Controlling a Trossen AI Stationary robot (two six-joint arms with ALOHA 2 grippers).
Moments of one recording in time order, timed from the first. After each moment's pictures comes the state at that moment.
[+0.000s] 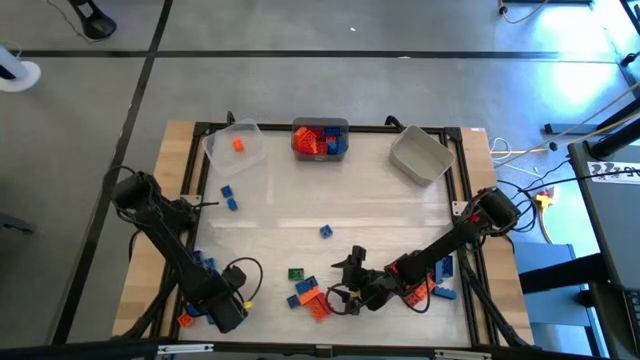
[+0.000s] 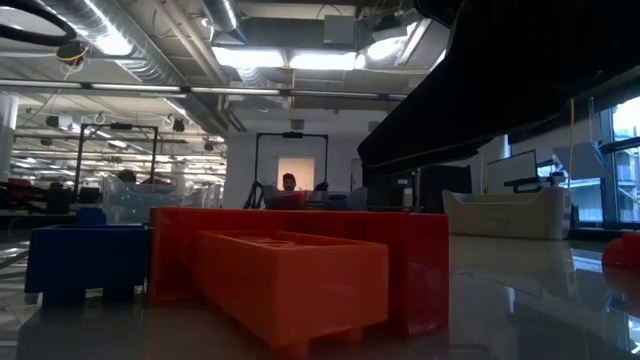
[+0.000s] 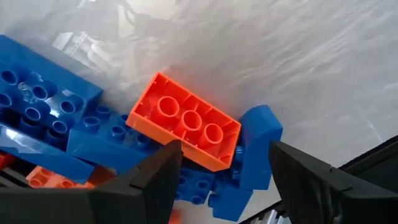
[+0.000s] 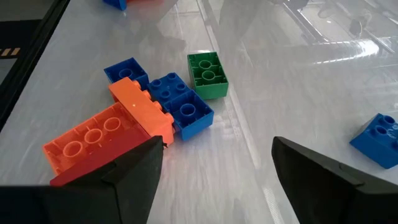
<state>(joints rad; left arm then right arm) -0.88 1.69 1.10 -0.90 0.08 -1.71 0.61 1.90 0.99 0.24 0.59 0.45</state>
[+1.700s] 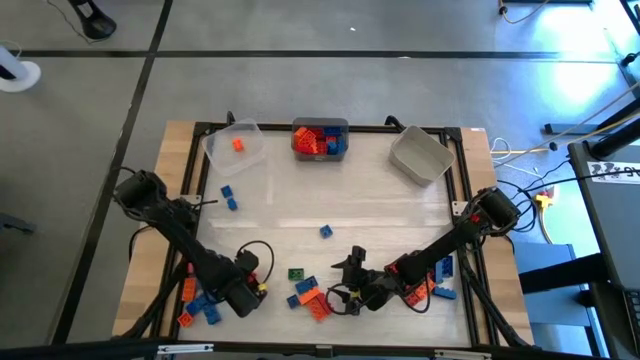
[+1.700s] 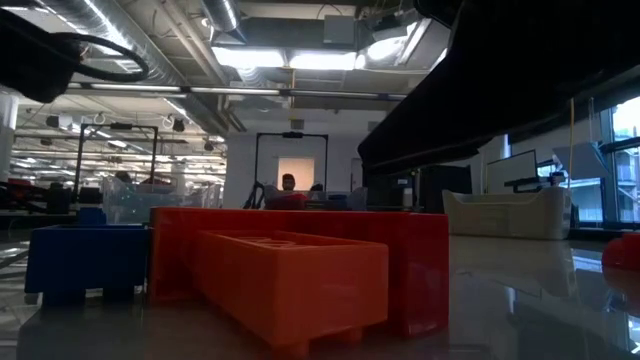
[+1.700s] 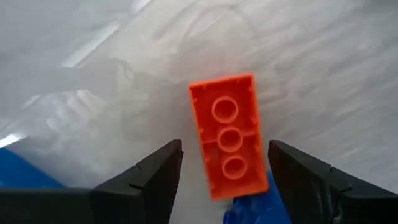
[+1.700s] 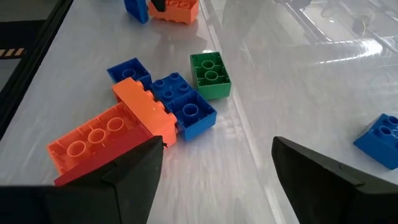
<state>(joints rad) -0.77 1.70 1.02 -0.80 -0.15 -1.72 0.61 1.90 0.99 0.24 0.58 0.45</state>
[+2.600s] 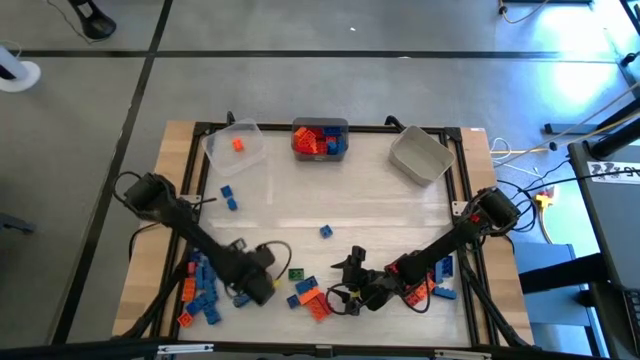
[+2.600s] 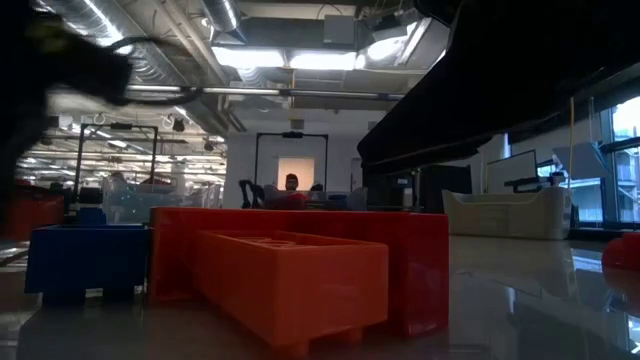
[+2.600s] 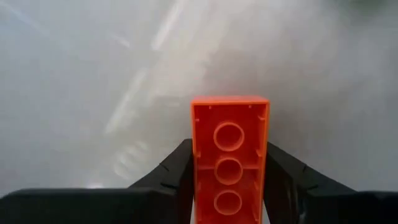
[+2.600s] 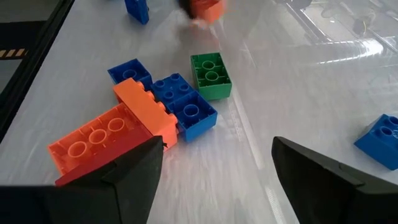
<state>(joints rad) -0.65 1.76 1.10 -0.90 -0.23 -1.25 0.61 1.90 0.99 0.24 0.58 0.45</state>
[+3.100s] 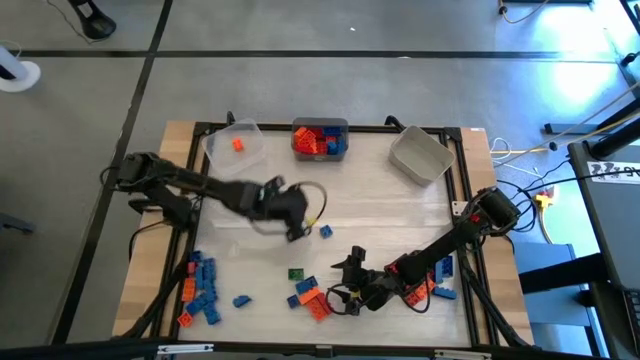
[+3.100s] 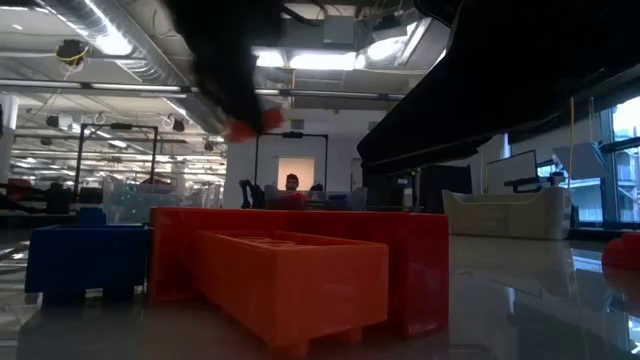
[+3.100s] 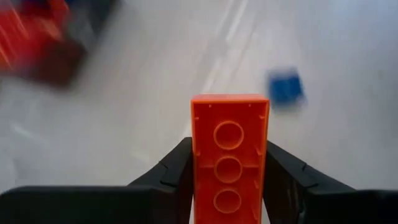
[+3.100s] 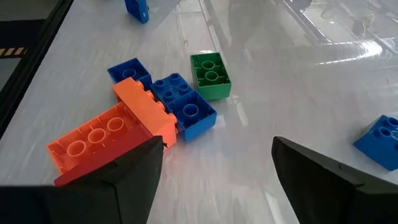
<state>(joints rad) -0.14 1.57 1.16 -0.66 -0.45 -0.43 0.61 1.90 0.99 0.24 0.58 0.44</state>
